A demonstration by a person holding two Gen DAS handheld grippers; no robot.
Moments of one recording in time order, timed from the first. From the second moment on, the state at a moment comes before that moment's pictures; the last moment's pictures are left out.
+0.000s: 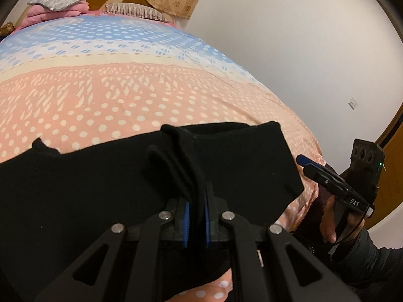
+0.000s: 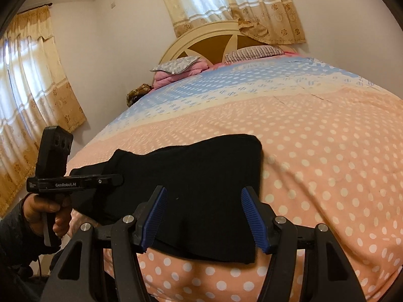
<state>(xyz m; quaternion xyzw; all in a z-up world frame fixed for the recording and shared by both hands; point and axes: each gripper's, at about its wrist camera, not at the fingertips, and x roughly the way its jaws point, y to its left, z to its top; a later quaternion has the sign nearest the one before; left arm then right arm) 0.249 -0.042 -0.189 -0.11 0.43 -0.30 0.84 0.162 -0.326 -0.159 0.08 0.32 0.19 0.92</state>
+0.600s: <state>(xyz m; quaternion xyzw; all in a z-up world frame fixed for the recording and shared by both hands) 0.230 -0.014 -0.186 -0.12 0.42 -0.25 0.87 0.146 -0.279 -0.157 0.00 0.31 0.23 0.92</state>
